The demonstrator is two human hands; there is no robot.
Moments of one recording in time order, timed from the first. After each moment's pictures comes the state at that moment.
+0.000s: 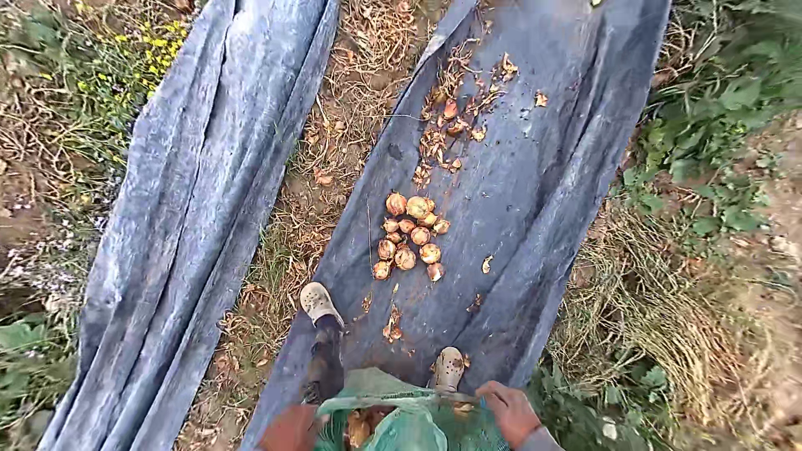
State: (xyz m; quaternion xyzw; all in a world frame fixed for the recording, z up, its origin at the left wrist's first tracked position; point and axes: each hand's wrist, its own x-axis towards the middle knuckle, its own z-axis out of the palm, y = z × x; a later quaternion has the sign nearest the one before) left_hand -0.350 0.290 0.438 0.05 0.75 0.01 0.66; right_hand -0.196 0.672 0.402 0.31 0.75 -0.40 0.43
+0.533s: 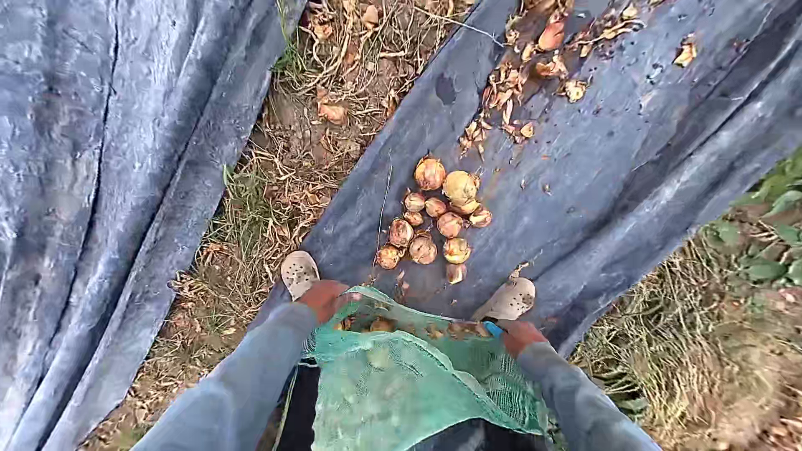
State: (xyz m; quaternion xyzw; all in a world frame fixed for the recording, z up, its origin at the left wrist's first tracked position) left_hand -0.513 0.327 0.154 0.10 0.71 0.19 0.67; right_hand -0.354 0.754 0.155 0.18 0.71 -0.11 0.67
